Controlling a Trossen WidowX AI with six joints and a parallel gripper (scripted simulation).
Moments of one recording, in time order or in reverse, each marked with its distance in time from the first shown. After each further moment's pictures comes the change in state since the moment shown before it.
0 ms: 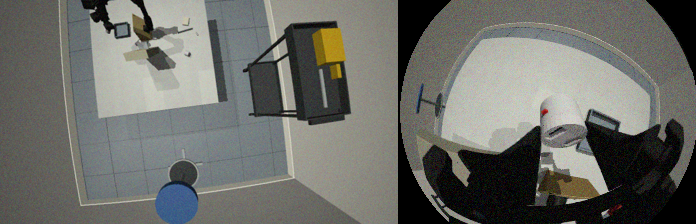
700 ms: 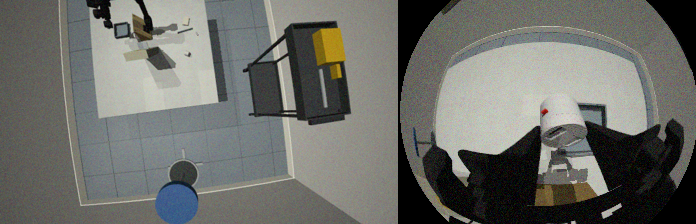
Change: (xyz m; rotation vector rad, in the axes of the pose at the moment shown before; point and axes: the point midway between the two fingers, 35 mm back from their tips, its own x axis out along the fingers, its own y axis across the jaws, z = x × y) arm 0.047 -0.094 -0.038 0.285 -0.016 -0.170
